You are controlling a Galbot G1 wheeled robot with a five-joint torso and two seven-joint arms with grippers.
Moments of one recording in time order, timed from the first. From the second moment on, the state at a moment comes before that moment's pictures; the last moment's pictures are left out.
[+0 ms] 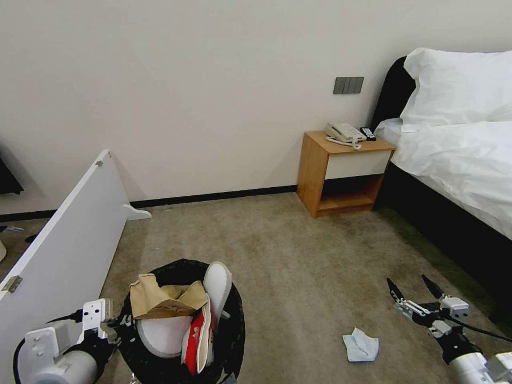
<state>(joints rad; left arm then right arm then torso) 1.72 -1.08 -0.83 -2.50 -1.07 0.74 -0.54 -1.62 1.14 0.85 1.90 0.61 0.15 -0.28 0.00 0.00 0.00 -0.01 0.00</state>
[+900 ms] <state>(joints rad) 1.75 -1.08 -0.86 -2.50 -1.06 0.74 -0.54 -1.51 0.96 0.55 1.60 0.48 -0.07 -0.15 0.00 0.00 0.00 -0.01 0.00</state>
